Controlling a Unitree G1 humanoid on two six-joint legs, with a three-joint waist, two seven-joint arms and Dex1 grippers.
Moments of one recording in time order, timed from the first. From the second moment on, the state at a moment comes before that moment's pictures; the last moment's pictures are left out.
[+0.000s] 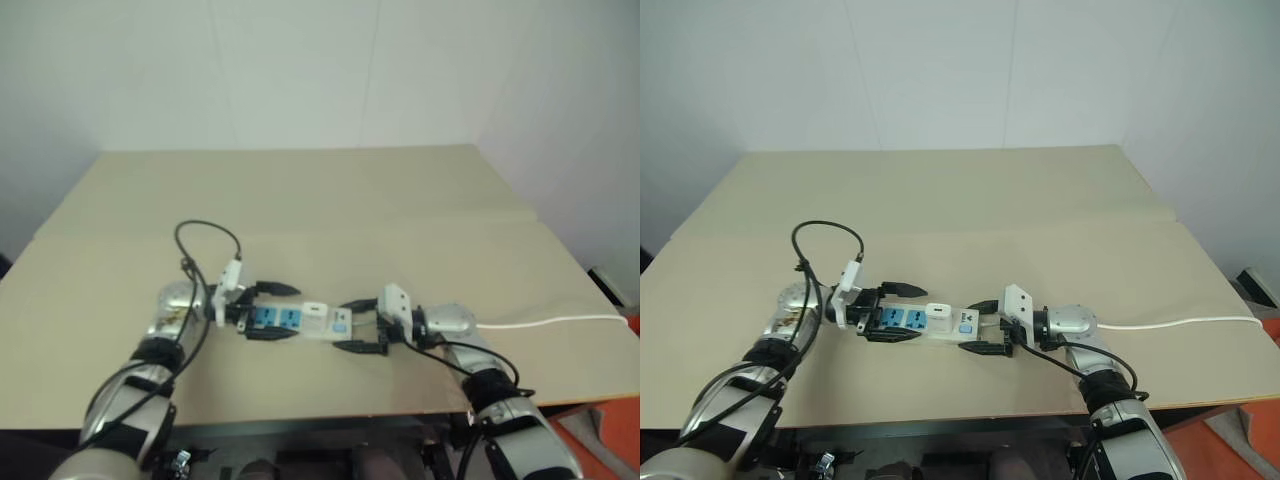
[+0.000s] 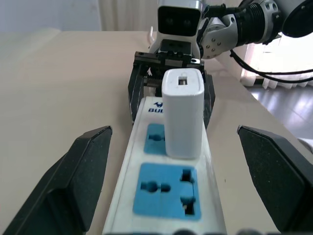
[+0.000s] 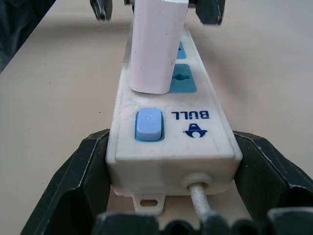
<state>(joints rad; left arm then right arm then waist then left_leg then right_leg) -0.71 0.54 -0.24 0.80 -0.54 -0.28 -1.61 -0.55 -0.35 0.19 0.59 0.17 -0.30 1.28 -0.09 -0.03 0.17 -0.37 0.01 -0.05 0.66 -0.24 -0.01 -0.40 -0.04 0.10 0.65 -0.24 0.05</state>
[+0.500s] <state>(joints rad) -0.49 0.70 -0.04 0.29 -0.57 -0.05 -1.57 -0.48 -0.45 0.15 0.46 0.20 -0.29 1.30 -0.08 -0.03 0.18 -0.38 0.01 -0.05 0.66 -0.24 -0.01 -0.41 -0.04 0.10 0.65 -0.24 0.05</state>
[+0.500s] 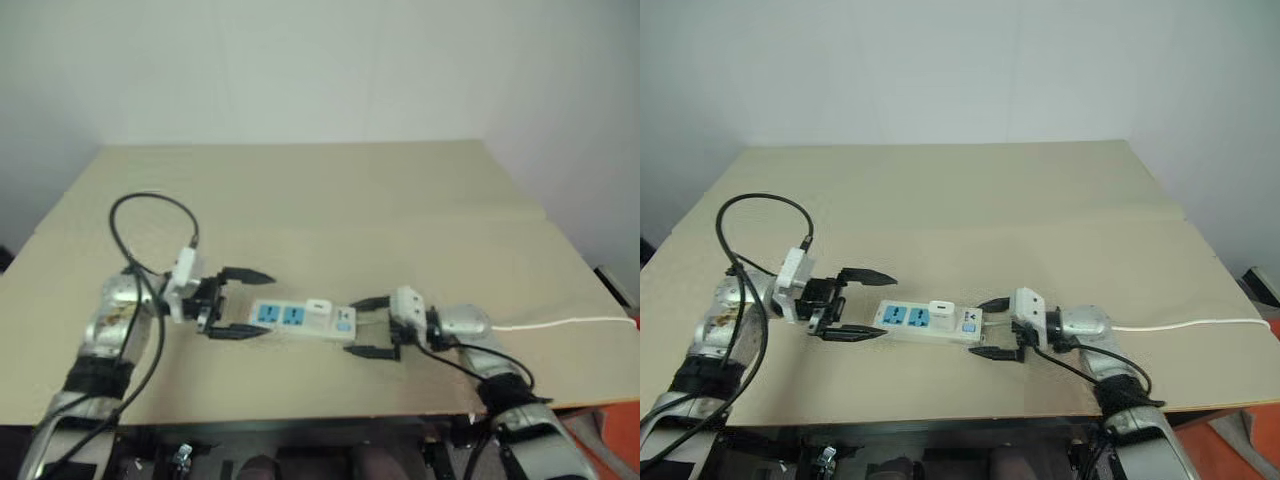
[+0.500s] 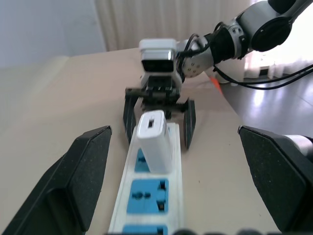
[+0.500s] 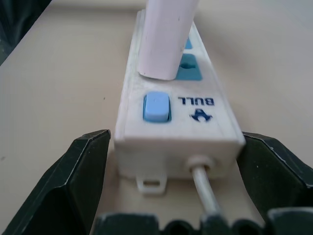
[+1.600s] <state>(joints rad) -0.11 0.84 0.23 -0.06 -0.62 0.13 -1.38 -0.16 -0.86 -0.09 -0.07 0.42 -0.03 1.30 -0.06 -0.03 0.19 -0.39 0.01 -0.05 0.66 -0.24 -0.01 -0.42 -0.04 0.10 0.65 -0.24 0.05</state>
